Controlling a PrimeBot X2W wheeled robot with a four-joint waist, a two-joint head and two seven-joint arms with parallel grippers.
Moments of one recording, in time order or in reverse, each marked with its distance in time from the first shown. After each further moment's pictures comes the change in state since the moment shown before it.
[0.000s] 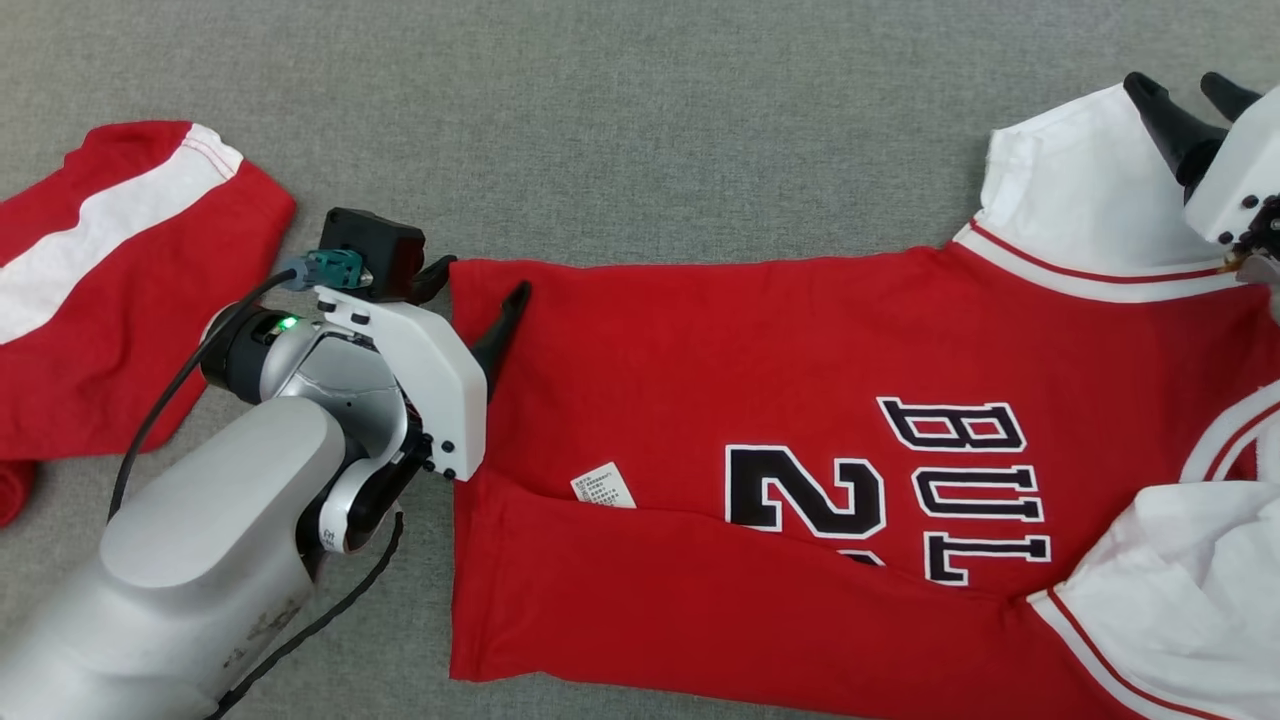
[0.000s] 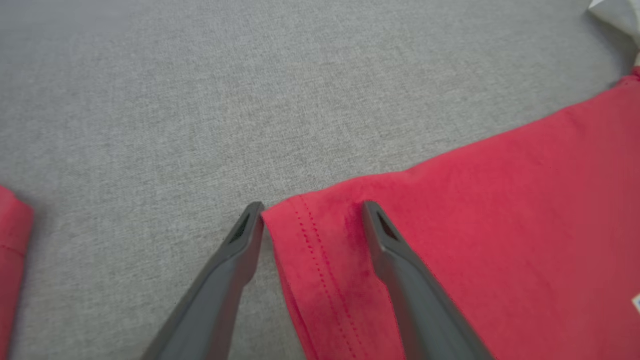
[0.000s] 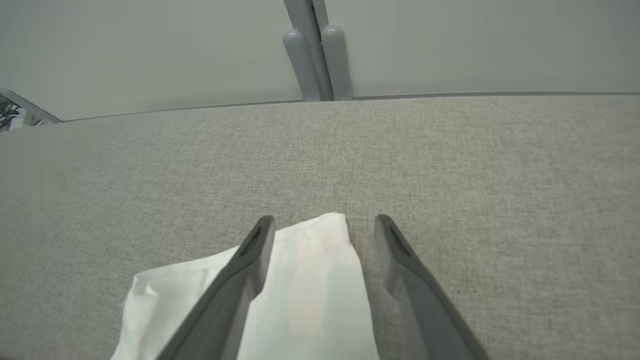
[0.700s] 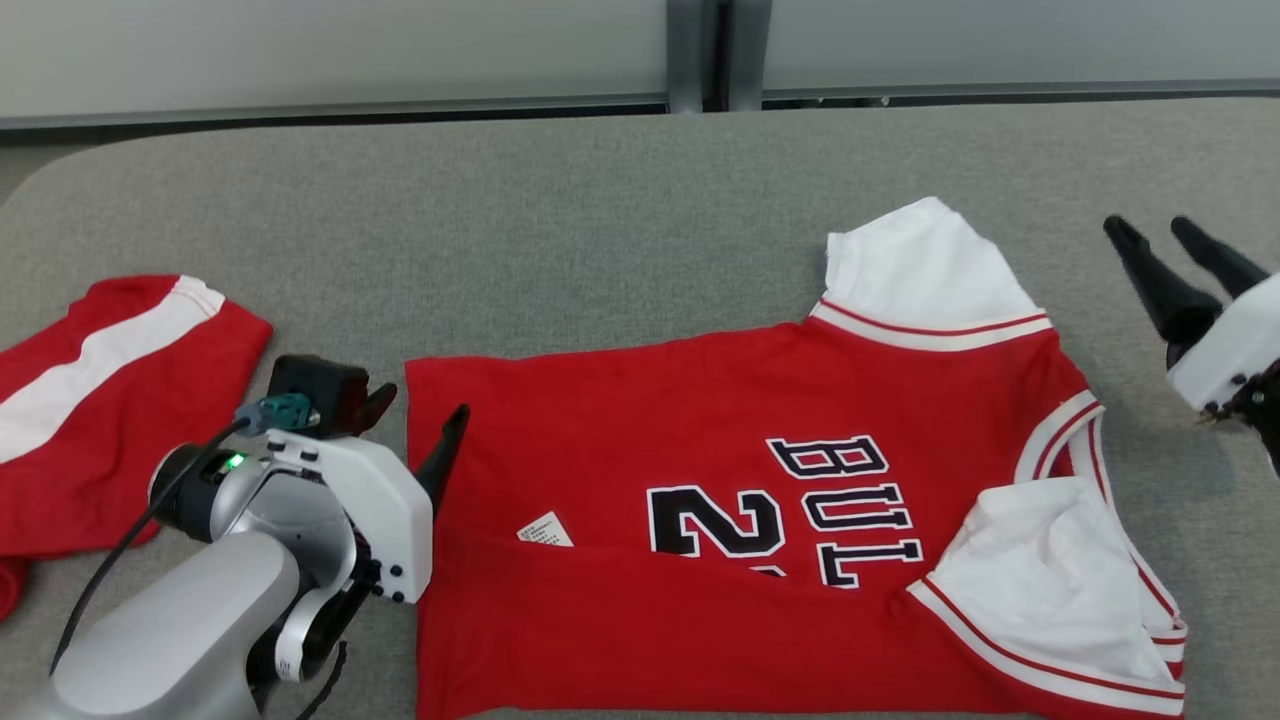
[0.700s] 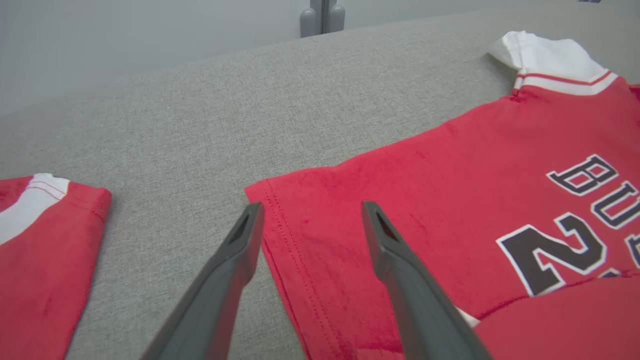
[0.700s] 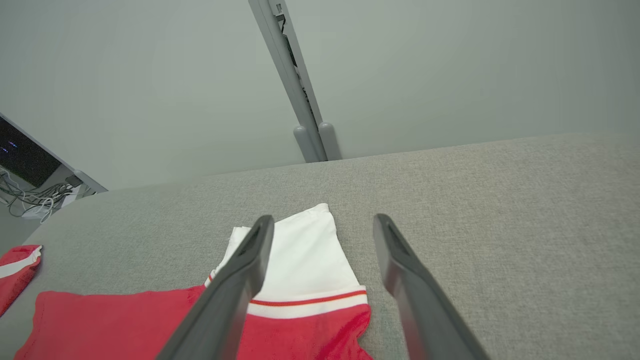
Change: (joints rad) left arm 0.239 0.128 0.005 -0.139 -0.008 0.103 -0.077; right arm 0.433 -0.046 -0.152 -0.321 0.055 0.000 -0.128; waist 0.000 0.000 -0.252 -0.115
